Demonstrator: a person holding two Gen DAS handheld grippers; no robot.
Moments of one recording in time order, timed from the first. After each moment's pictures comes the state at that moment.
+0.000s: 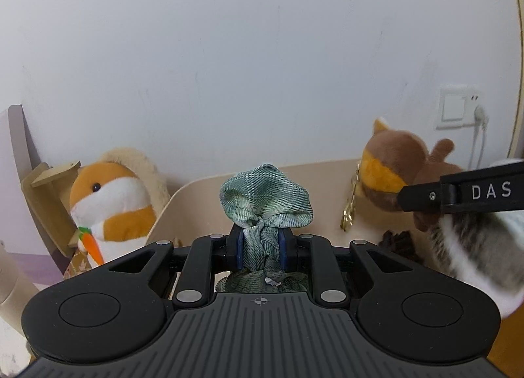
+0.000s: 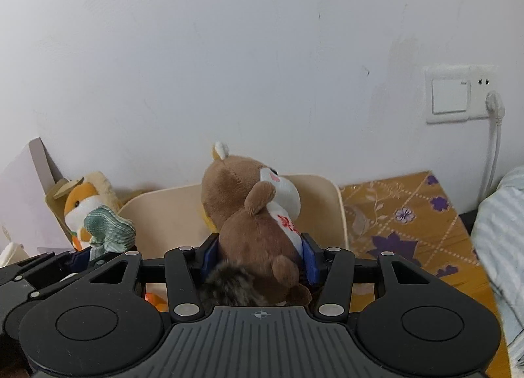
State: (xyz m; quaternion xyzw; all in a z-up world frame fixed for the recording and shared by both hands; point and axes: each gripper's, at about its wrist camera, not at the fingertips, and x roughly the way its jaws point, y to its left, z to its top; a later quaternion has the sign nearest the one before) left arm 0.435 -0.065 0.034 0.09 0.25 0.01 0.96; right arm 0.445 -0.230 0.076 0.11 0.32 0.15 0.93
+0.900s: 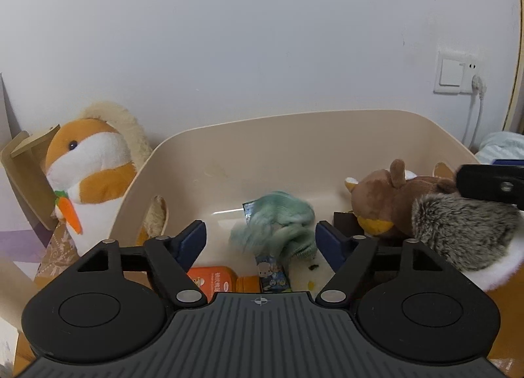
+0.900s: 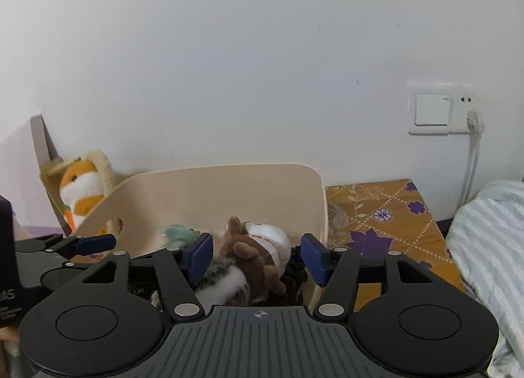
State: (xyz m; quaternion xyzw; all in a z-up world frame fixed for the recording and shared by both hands) left arm 0.439 -0.057 0.013 0.07 0.31 -0.02 0.95; right arm 0.395 -0.242 0.079 0.08 0.29 0.14 0.94
